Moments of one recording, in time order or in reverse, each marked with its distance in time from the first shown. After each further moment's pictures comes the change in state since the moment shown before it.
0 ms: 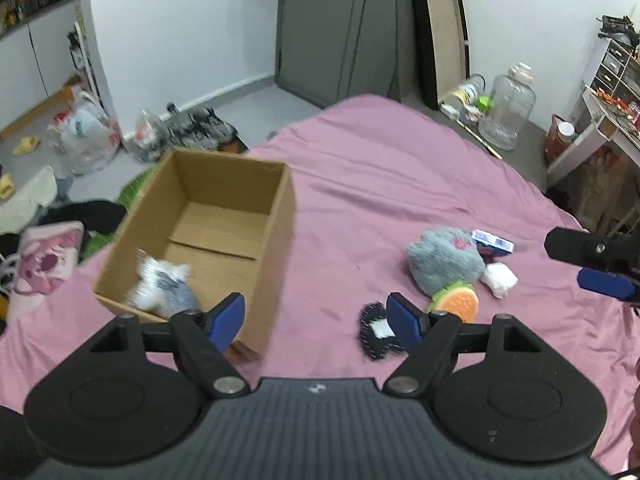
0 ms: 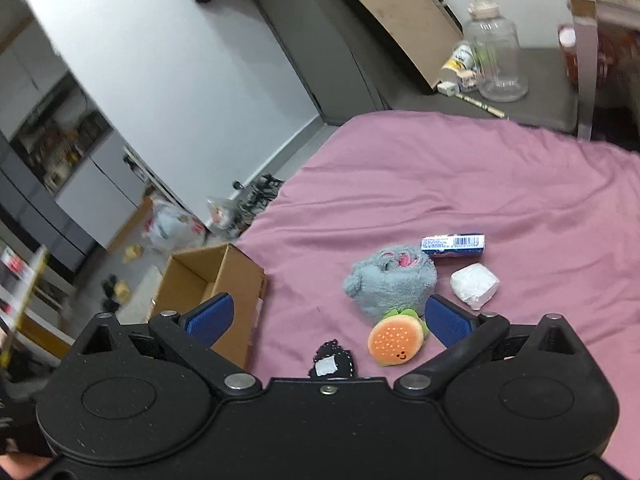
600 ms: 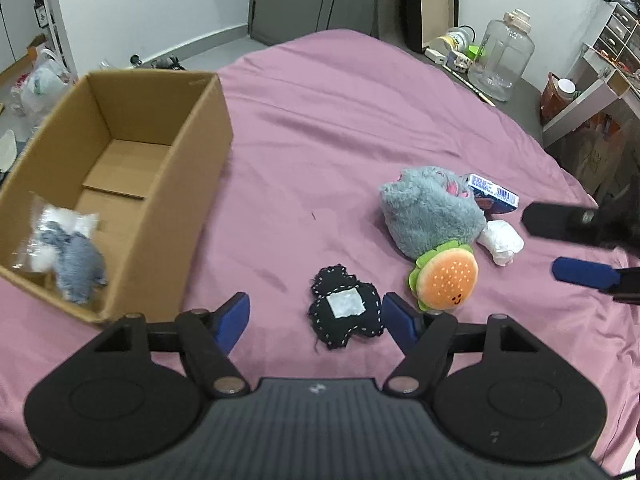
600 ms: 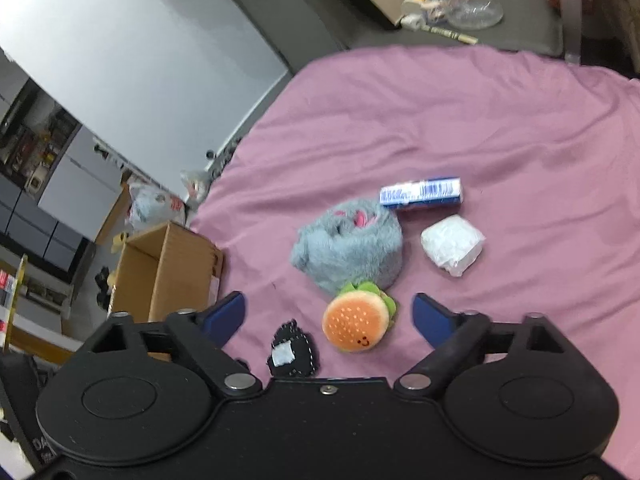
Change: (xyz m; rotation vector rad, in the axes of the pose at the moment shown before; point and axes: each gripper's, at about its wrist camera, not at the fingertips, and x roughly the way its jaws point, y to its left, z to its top) left arm 0.095 -0.033 -0.023 -0.006 0.118 -0.063; right arm 0.058 -0.047 -0.004 0.085 0.150 -0.028
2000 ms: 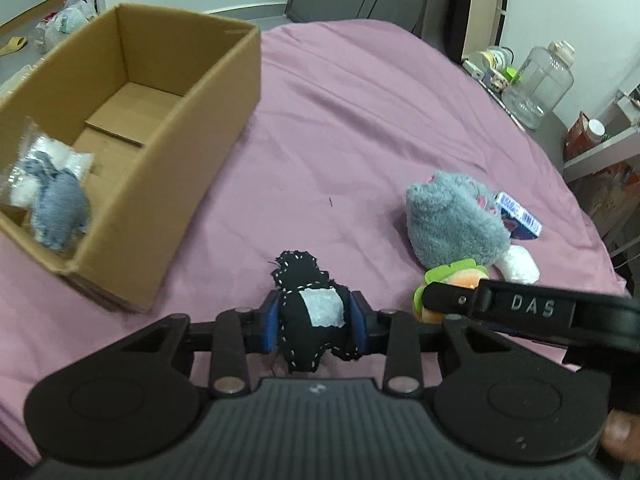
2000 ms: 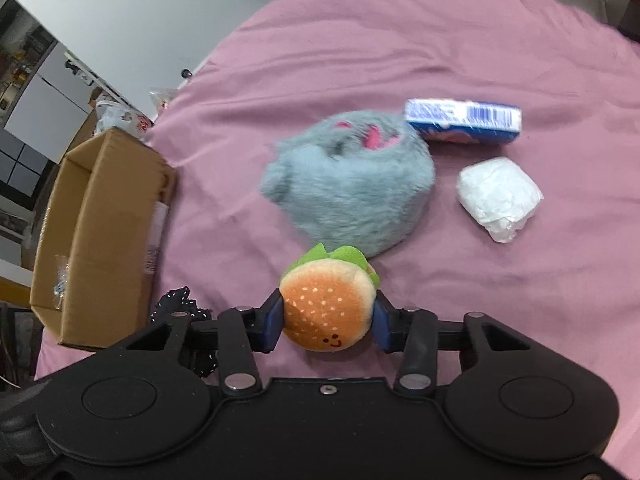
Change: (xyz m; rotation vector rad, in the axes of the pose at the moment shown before) left arm 0.016 0.018 -0.006 -0.192 0.024 -0.012; right arm 0.079 0.020 -0.019 -0.123 0.188 -0.122
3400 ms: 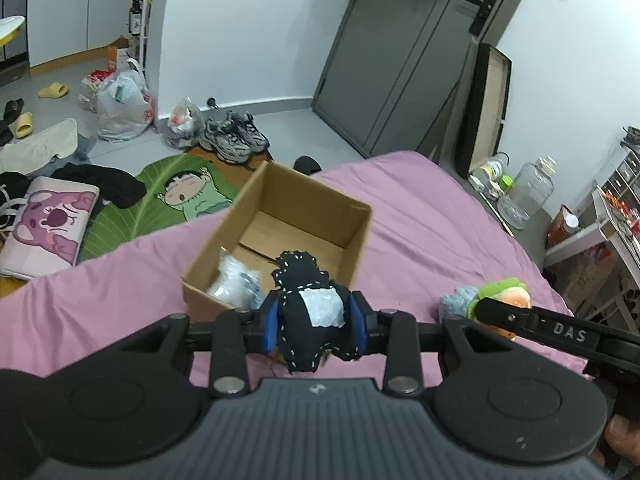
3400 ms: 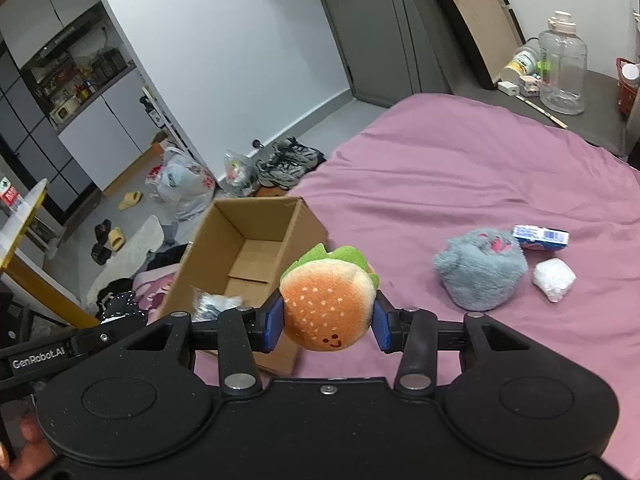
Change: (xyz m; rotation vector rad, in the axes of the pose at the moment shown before) left arm -0.176 0.118 0.028 -0.038 -0.249 -0.008; right arm -0.107 0.135 -0.024 -0.140 -0.278 0.054
